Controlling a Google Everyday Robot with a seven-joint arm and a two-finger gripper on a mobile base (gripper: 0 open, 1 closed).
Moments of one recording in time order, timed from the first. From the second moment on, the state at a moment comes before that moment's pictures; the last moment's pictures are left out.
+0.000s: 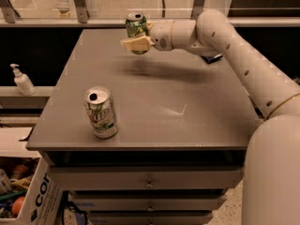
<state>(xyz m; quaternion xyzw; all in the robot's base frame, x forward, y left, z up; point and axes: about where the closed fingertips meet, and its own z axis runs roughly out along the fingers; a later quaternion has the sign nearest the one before) 0.766 0.042 0.904 -0.47 0.60 0.33 0.56</state>
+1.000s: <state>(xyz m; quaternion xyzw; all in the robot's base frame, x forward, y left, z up) 0.703 -0.019 0.882 -0.62 0.61 0.25 0.43</state>
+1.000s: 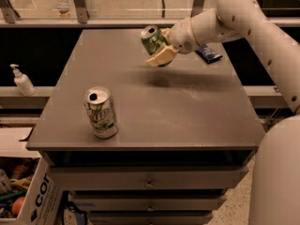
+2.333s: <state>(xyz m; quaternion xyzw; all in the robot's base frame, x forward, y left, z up) 0.661 -0.109 0.859 -0.74 0.60 0.09 0.29</state>
